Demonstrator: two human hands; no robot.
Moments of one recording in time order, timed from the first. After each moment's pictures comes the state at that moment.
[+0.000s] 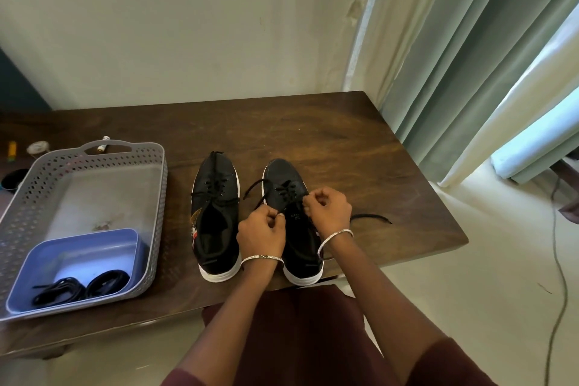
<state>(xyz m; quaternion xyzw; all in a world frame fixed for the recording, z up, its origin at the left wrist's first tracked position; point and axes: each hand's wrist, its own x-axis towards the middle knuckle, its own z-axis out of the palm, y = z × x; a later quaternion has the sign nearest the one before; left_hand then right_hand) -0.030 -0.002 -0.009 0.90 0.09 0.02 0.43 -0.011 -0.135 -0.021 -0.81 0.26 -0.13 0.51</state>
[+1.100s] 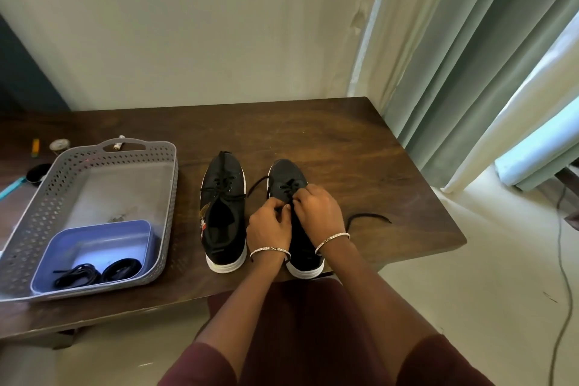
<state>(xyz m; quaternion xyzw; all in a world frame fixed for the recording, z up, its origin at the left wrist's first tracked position) -0.032 -0.007 -0.016 0.90 0.06 0.04 0.43 -0.021 -0.121 -0.017 -0.97 -0.03 -0.20 0.17</state>
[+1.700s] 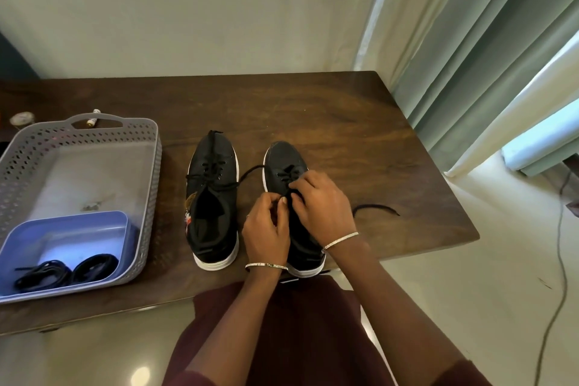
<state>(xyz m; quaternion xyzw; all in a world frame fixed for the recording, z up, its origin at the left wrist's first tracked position) -0.032 -0.012 -0.059 0.84 0.01 0.17 0.51 -0.019 -0.132 -0.021 -0.96 -0.10 -0.23 0.16</state>
